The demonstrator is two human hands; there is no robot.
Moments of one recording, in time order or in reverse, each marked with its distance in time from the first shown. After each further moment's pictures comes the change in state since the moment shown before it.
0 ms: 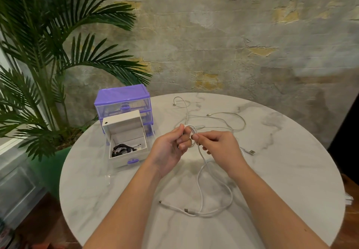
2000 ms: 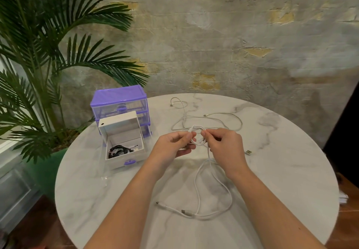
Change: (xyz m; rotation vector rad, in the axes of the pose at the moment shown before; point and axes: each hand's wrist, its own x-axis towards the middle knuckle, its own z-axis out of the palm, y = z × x) left_hand 0.004 -0.009 -0.001 0.417 0.152 0.065; right_hand 0.006 0.012 -0.007 -0.243 0.234 -0.123
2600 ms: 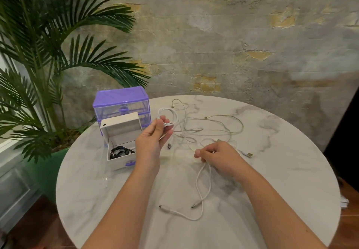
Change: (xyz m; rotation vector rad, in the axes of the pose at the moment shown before) left_hand 0.007 0.007 -0.018 -0.446 0.382 0.198; right_hand -0.004 -0.004 -0.011 -0.137 -0.479 0.260
